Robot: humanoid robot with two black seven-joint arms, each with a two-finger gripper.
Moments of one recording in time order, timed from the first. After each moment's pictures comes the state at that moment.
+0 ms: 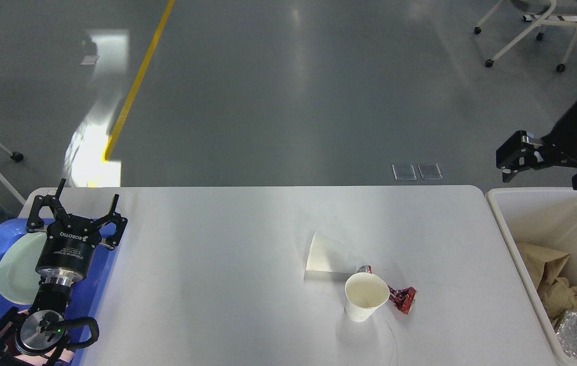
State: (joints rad) left arm -0.20 0.23 -1.33 -0.85 0.09 -0.59 -0.29; right arm 2.39 -0.42 -1.44 1.49 -0.05 0.68 -0.25
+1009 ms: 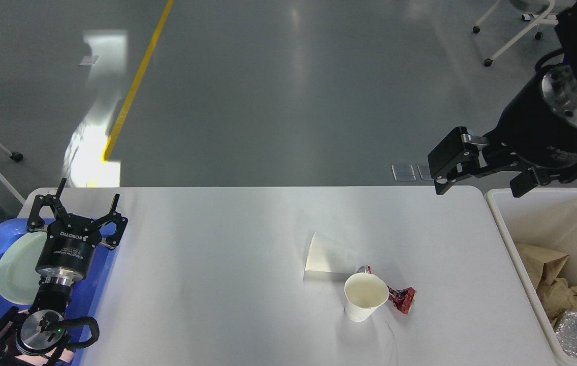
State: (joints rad) left arm -0.20 0.23 -1.33 -0.85 0.09 -0.59 -0.29; right arm 2.69 -0.31 -1.31 1.74 0.13 0.78 -0.24
